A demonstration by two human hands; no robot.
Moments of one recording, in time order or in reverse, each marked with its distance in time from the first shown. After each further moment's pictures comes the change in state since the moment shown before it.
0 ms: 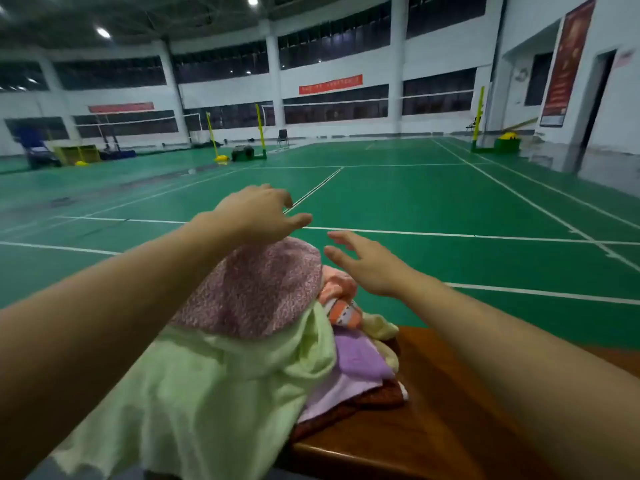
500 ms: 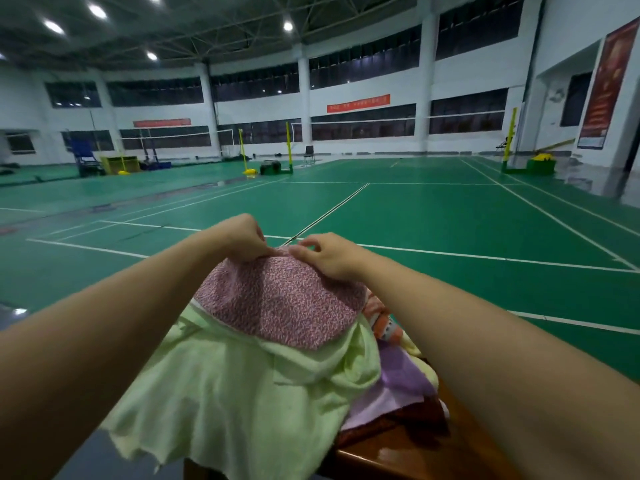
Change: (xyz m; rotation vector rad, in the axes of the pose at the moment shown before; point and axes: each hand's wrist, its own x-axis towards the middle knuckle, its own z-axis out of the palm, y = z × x) left_hand -0.035 -0.092 -0.004 -0.197 -0.173 -0.315; right_hand 0.060 -0.104 0.041 0.003 -0.185 -0.097
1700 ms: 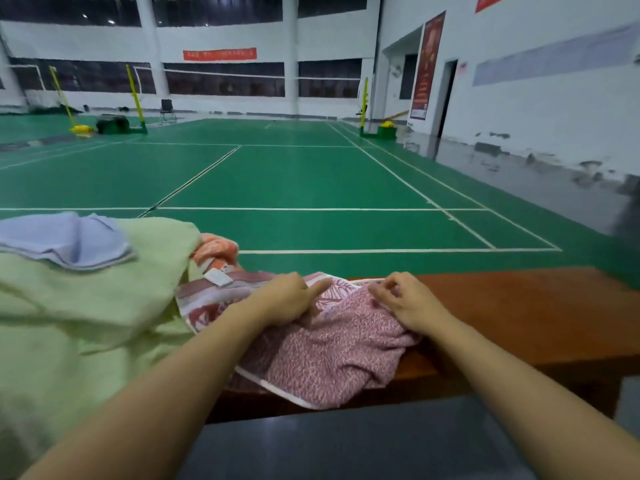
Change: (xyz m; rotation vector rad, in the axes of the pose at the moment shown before) left_hand -0.090 0.232 0.224 -0.198 -0.276 0.602; right_hand -0.347 0.211 -0.054 -0.181 0.381 0.609
